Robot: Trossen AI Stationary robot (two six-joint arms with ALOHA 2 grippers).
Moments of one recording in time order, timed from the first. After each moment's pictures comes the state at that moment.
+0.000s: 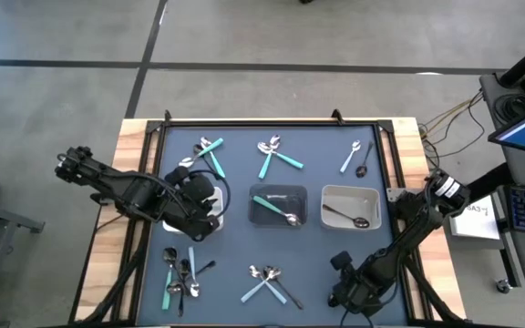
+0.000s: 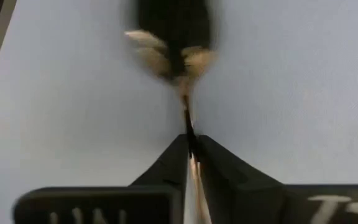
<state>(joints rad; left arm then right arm) -0.43 1.41 1.54 -1.32 -0.61 -0.92 0.84 1.91 1.01 -0.60 -0.03 0.34</state>
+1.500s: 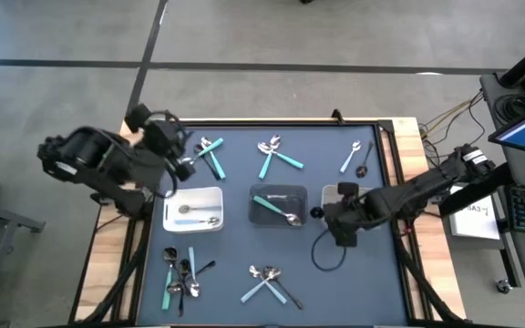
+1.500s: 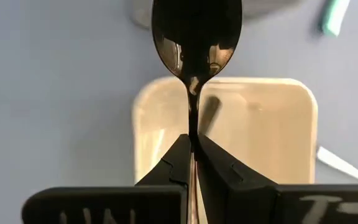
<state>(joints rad) -0.32 1.33 1.91 -1.42 -1.08 -0.38 0.38 1.35 0.99 -1.02 0.28 0.40</state>
